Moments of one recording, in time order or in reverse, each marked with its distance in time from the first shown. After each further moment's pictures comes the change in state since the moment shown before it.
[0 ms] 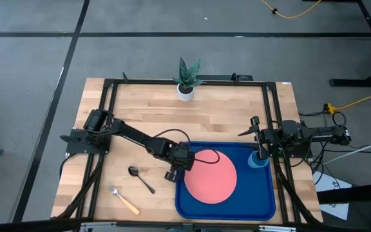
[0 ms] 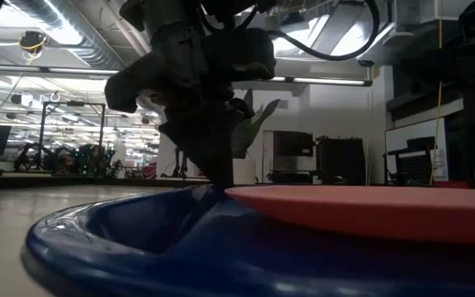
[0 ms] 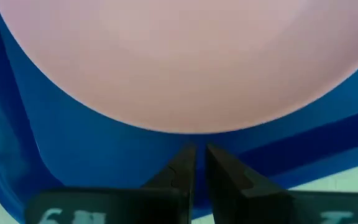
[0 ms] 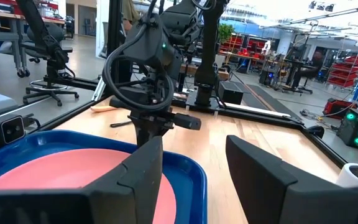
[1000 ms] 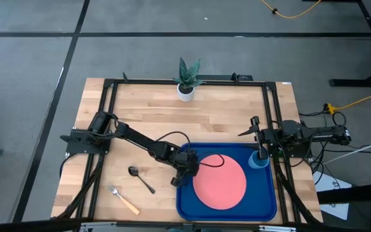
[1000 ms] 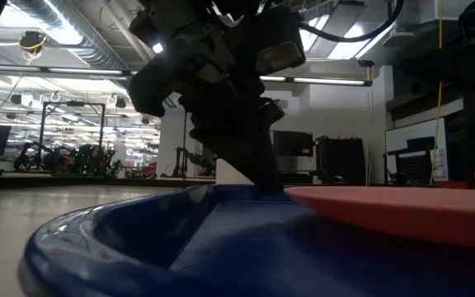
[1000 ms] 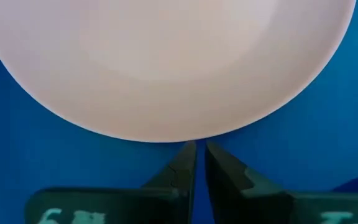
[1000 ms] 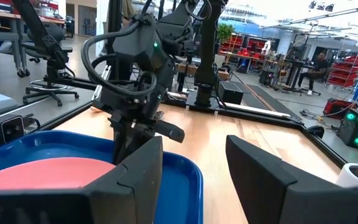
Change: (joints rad) left arm -0.018 0.061 -0.001 0.255 0.078 0.010; right arm 0.000 0.000 0.000 0.000 0.000 0.000
